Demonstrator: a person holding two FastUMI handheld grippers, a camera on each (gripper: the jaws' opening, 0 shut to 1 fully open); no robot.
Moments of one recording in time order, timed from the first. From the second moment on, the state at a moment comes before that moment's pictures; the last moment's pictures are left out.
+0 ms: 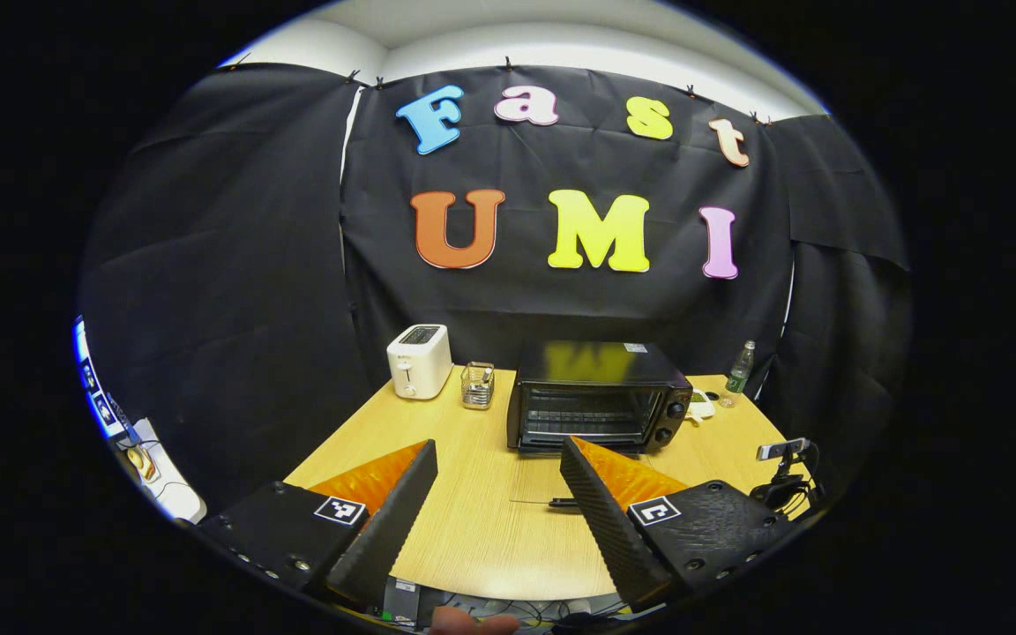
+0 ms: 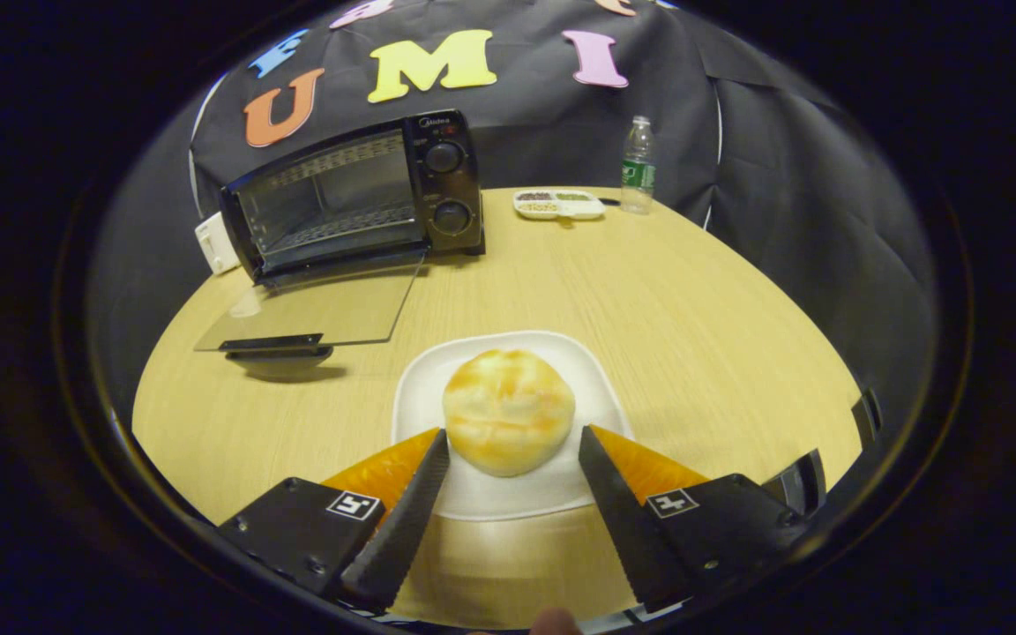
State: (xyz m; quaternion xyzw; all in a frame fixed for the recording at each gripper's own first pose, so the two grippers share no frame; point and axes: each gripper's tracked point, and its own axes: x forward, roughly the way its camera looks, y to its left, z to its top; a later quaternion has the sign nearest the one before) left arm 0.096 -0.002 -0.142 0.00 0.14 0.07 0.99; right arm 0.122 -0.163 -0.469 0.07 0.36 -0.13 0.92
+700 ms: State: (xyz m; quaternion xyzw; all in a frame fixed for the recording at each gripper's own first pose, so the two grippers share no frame) left arm 0.109 -0.006 -0.138 -0.01 0.14 0.07 0.99; right arm 0.129 -0.160 -0.451 0.08 0.35 -0.10 0.93
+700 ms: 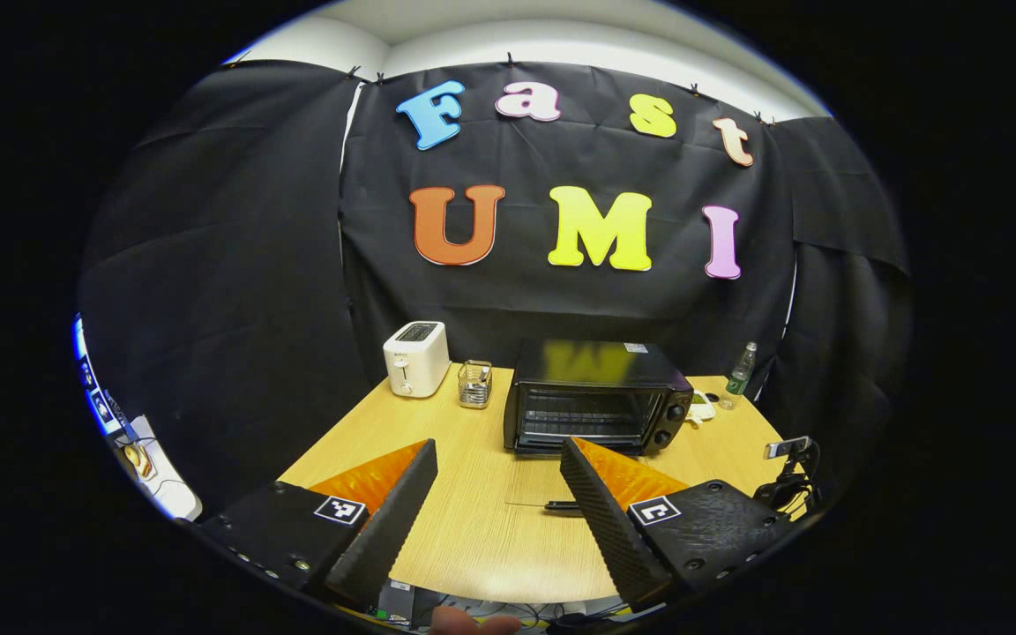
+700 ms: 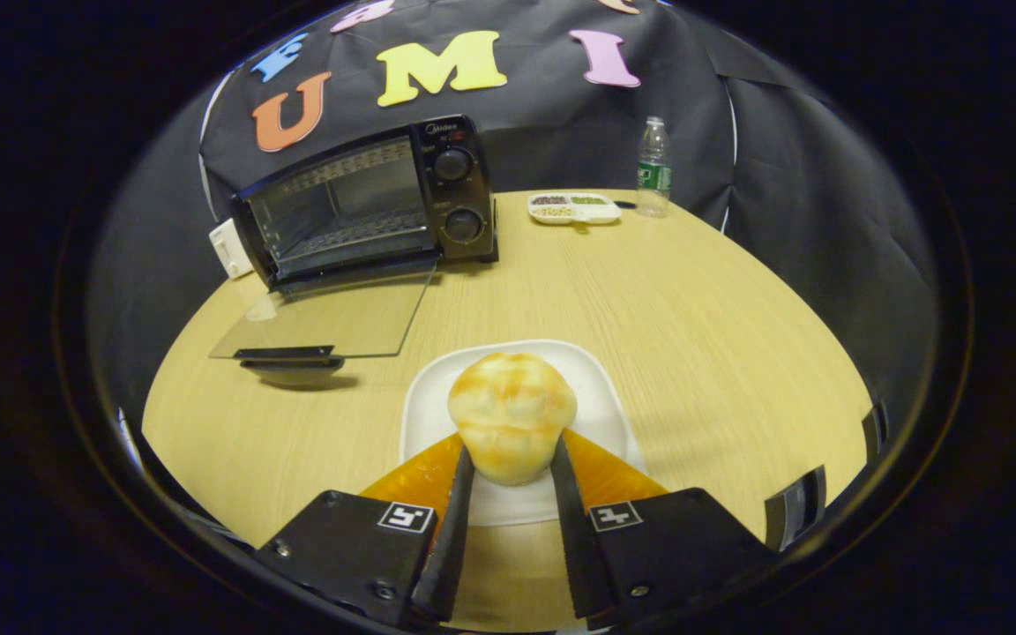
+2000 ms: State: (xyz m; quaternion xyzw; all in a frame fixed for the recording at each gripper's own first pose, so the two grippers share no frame) left arm 0.068 0.062 -0.150 -0.01 0.19 0.15 0.97; right arm 0.357 -0.014 -0.375 0.26 0.21 -0.05 0.94
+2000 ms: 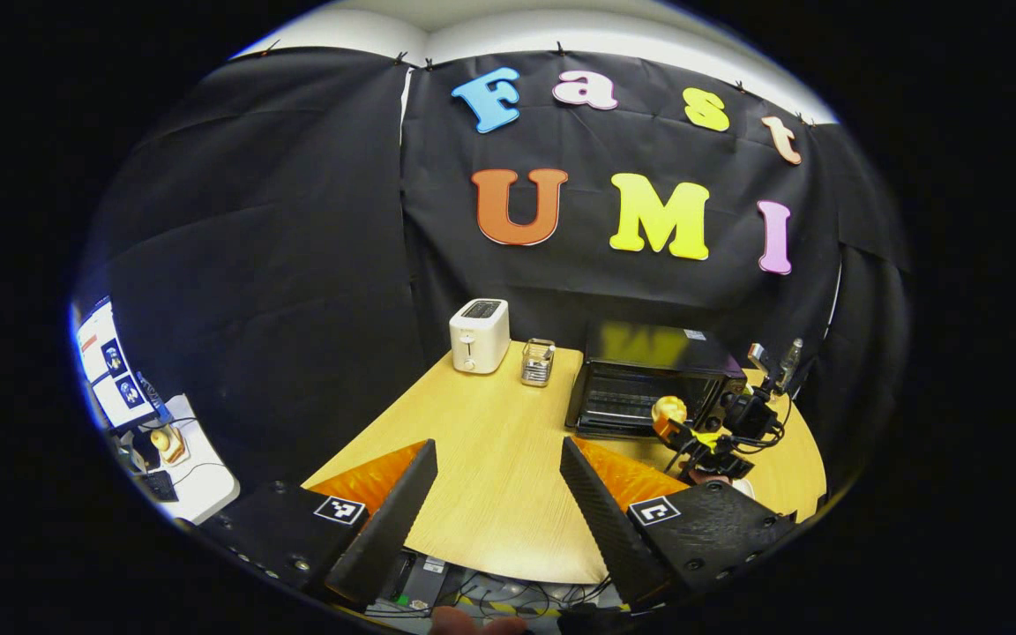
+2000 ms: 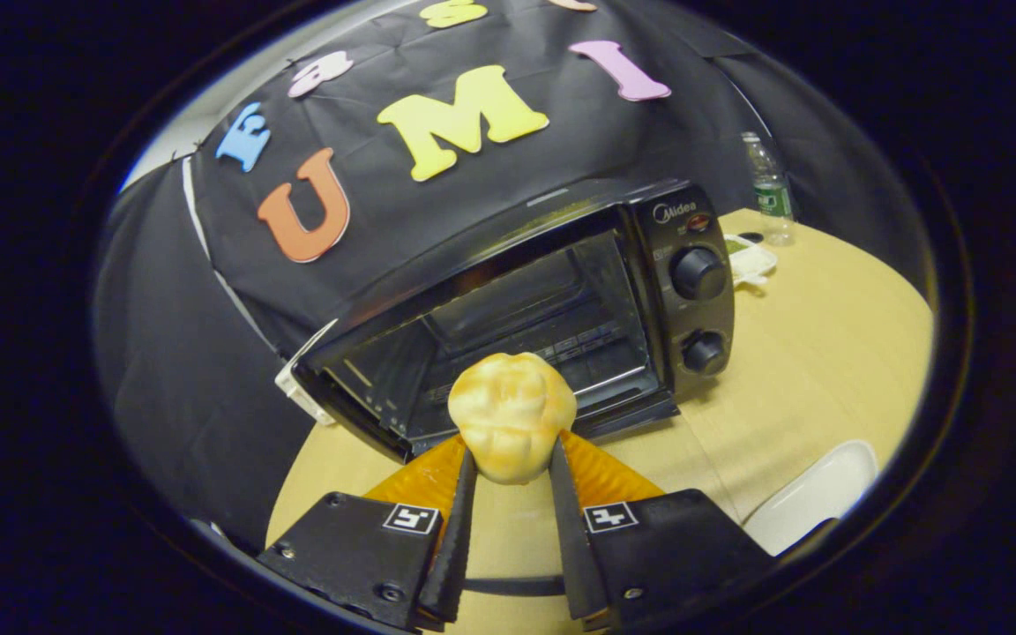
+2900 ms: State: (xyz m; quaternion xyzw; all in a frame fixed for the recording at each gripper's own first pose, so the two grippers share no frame) left arm 0.056 0.085 -0.162 0.00 0.23 0.14 0.96; right arm 0.440 -0.018 -0.393 0.28 0.18 -0.11 0.94
